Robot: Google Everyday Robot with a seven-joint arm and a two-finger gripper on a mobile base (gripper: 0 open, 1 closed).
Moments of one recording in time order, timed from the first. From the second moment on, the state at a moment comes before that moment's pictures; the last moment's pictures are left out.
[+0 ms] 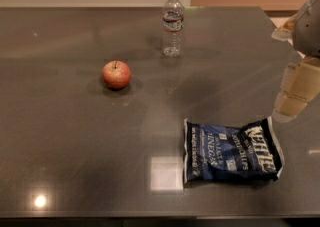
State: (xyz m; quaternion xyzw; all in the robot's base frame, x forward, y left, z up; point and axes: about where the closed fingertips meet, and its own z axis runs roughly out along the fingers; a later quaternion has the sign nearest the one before) arm 0.438 -0.217 0.976 -0.60 0.78 -0.03 0.16
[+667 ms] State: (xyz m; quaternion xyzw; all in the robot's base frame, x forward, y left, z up) arm 0.461 -0.206 0.977 -0.60 0.78 -0.02 0.18
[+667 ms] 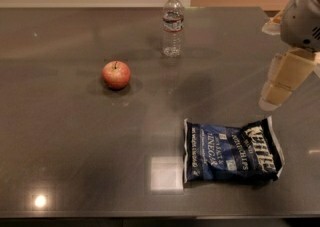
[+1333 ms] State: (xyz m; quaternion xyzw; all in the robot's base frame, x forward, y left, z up) arm 0.533 -0.176 0.956 -0.59 0.78 0.03 0.21
